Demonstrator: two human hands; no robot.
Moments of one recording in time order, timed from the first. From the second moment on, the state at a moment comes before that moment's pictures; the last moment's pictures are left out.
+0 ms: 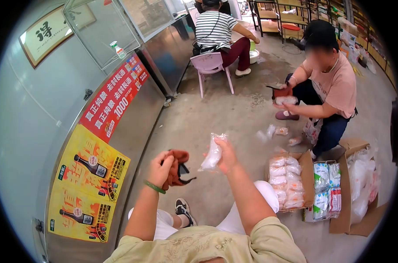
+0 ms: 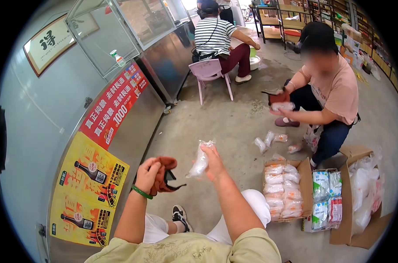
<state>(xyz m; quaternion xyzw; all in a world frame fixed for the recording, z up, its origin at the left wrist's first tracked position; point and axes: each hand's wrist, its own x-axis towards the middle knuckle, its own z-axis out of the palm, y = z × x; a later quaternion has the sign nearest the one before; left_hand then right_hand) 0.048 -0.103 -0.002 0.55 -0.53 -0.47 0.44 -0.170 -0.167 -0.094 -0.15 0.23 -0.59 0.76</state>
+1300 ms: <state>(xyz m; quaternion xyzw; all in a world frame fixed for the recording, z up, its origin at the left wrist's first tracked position) 0.001 -0.098 0.018 0.49 -0.66 -0.36 0.45 -0.182 -0.174 -0.083 -0.07 0.17 -0.64 0.75</state>
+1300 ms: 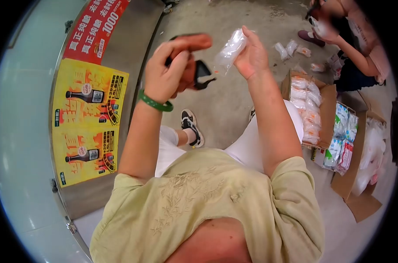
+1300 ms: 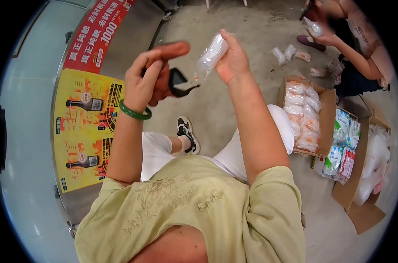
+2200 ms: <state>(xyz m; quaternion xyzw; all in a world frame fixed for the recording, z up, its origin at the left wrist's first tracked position) 0.000 -0.070 -0.031 0.25 -0.17 -0.84 0.46 -0.185 -0.170 -0.068 -0.18 0.12 -0.69 0.69</state>
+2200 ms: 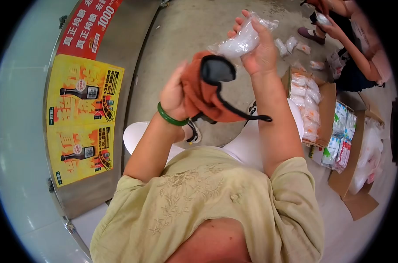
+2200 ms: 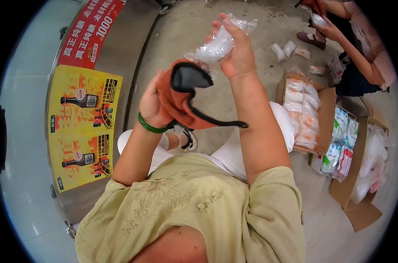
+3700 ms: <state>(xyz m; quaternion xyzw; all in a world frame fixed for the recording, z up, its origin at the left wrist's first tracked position) 0.062 -0.111 -0.039 0.36 -0.28 -0.66 0.60 -0.187 -0.165 -0.078 -0.29 0.15 -0.55 0.77</state>
